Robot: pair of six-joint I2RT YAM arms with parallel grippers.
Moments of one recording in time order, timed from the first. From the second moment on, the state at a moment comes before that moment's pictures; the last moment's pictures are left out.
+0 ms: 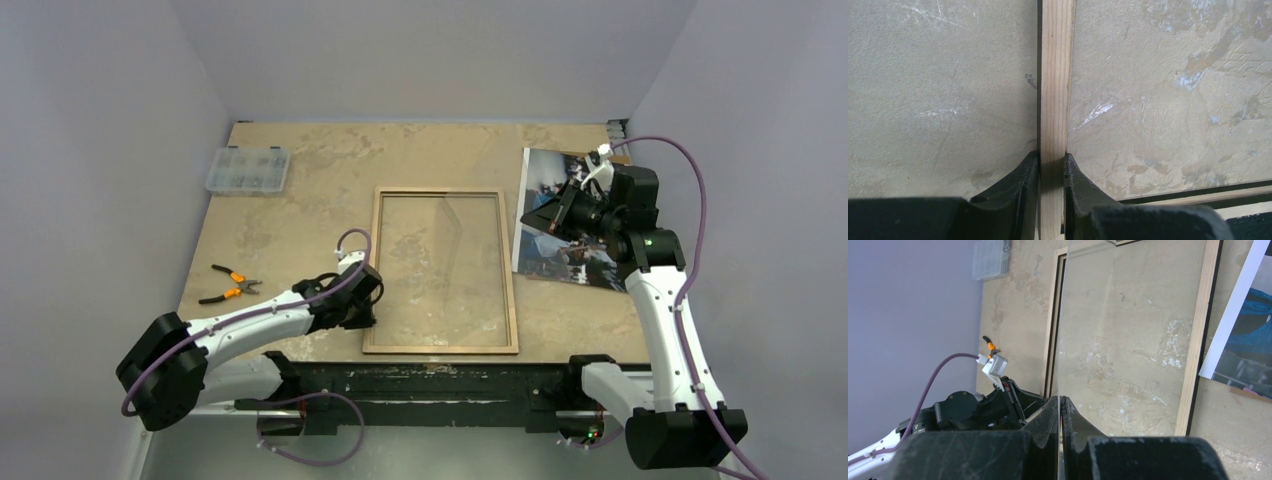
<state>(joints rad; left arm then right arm) -0.83 1.16 0.54 -0.50 -0.19 -0.88 0.03 1.00 1.10 -0.68 -0.60 0.58</state>
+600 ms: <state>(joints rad) -0.86 1.10 0.50 -0.50 -0.19 -0.97 0.03 1.00 1.10 -0.65 -0.60 0.58</state>
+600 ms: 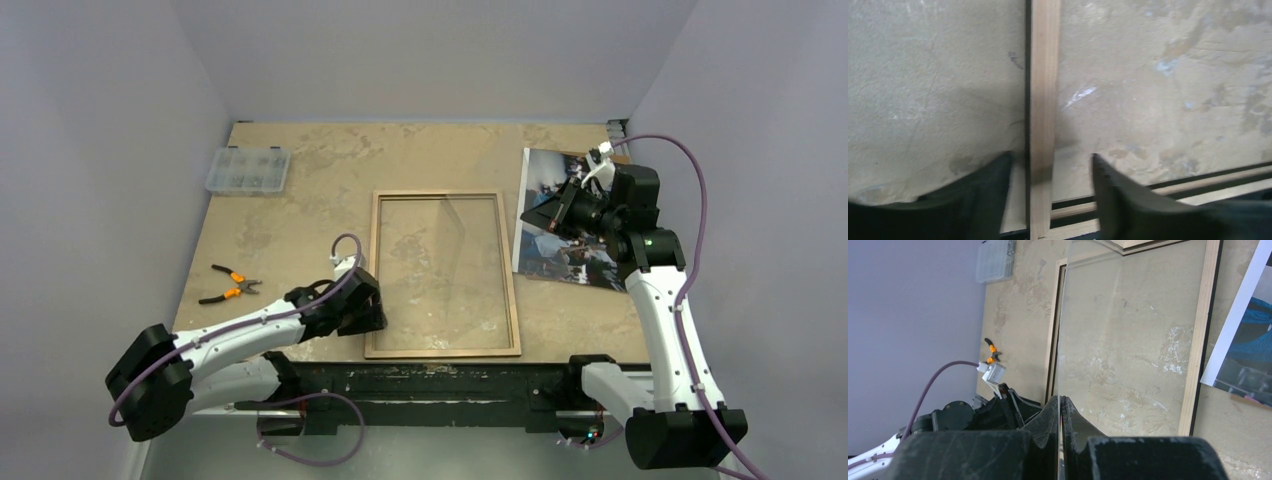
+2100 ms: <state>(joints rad) -0.35 1.18 0.59 -0.33 0.18 -0.80 0.36 0.90 0.83 -0.19 -0.33 0.91</state>
